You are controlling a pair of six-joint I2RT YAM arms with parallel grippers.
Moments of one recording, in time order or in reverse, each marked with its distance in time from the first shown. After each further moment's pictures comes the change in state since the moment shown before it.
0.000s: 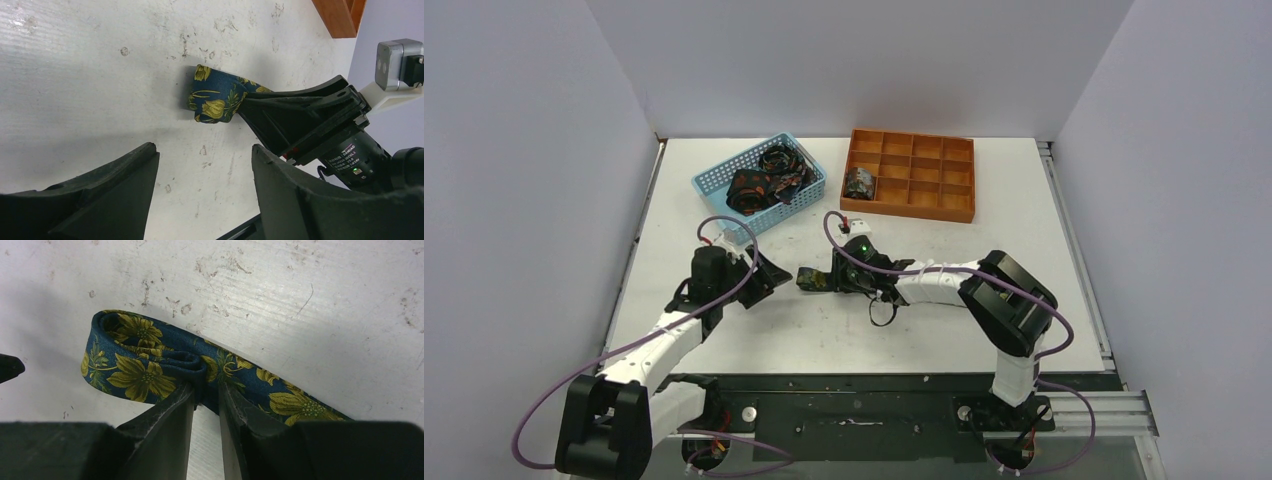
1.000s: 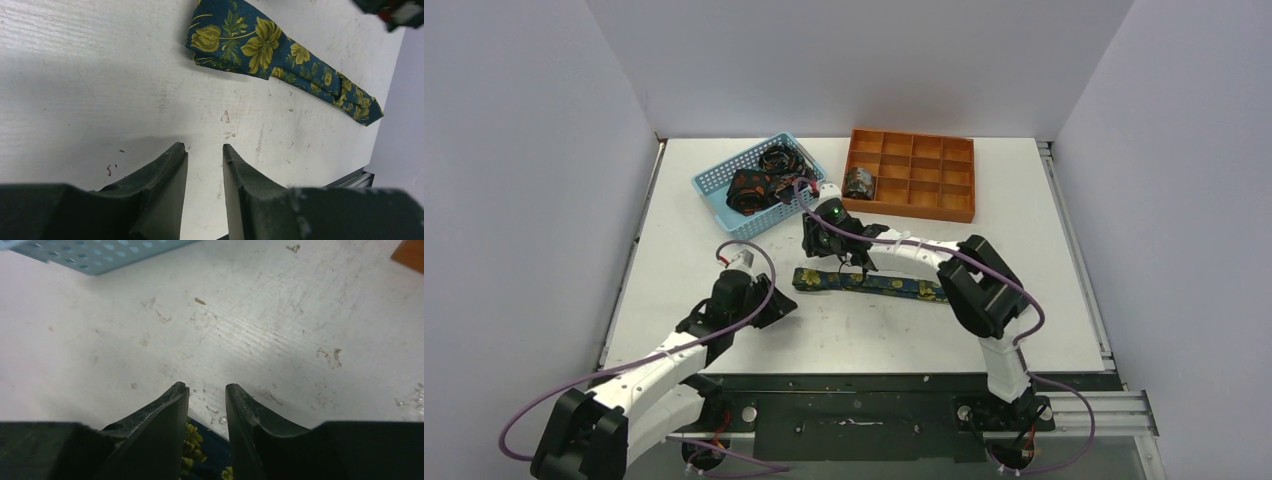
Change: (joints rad) left arm -0.255 -0.136 -0.111 -0.053 -0.227 -0.033; right arm -0.022 0.166 0.438 -0.163 0.028 -0.127
